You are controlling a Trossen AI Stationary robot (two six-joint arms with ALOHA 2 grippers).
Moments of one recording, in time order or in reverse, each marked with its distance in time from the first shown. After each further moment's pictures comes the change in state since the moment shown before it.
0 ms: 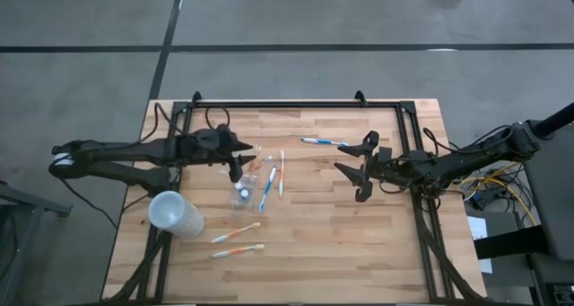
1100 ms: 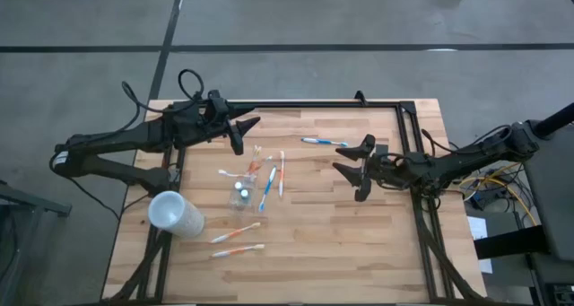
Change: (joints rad) left arm 0.001 0.052 0.399 0.014 -0.166 0.076; right arm 0.000 0.017 0.001 -0.036 0.027 0.210
